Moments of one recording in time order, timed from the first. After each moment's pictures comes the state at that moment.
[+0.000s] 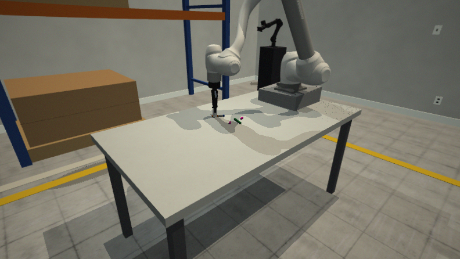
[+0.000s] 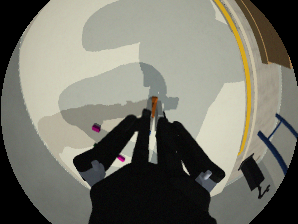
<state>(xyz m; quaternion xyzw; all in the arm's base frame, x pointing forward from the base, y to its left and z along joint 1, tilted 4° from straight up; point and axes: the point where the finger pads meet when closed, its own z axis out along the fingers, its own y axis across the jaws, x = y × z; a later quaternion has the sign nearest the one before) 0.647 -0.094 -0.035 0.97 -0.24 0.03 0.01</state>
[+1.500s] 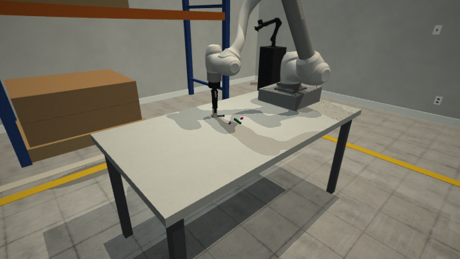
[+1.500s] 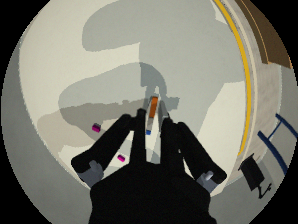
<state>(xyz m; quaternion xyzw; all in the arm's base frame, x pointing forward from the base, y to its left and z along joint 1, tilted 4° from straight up) 0.647 -0.094 -0.035 0.97 -0.24 0.03 0.01</state>
